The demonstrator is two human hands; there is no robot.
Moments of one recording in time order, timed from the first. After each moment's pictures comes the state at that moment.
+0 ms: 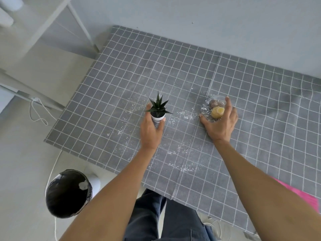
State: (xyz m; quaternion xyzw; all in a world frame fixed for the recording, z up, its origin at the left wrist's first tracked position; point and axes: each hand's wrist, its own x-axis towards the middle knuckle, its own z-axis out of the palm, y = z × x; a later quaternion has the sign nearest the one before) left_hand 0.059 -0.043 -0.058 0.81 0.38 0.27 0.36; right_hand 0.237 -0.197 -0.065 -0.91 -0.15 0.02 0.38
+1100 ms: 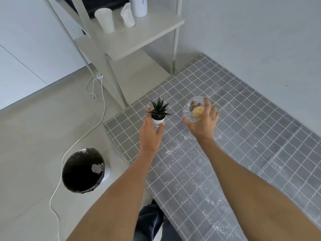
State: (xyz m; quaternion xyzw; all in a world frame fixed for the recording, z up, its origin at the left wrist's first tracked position) left_hand -0.043 0.085 -0.033 0.69 0.58 0.33 0.27; right_hand 0.145 0.067 -0.036 -0.81 -0.46 0.07 0.35
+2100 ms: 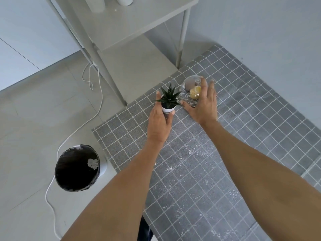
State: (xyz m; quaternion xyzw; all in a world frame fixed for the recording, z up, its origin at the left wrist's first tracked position) left_hand 0.005 0.165 -0.070 0.72 0.57 0.31 0.27; right_hand 0.179 0.179 -0.062 -0.79 -0.57 0.11 0.20
